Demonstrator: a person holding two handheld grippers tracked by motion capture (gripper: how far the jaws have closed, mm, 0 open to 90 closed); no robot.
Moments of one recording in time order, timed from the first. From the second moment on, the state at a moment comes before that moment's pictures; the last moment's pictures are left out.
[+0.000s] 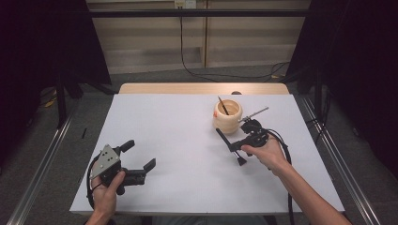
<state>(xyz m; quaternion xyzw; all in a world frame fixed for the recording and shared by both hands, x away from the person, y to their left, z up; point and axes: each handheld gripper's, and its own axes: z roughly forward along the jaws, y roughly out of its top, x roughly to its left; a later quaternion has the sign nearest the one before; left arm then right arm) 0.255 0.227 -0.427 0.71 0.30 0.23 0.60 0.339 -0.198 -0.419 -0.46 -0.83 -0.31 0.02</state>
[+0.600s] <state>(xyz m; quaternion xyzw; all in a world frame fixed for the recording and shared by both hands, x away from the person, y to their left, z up) 0.255 0.228 -0.427 0.71 0.30 0.23 0.60 0.320 -0.212 -0.407 -0.42 -0.79 -0.44 -0.04</state>
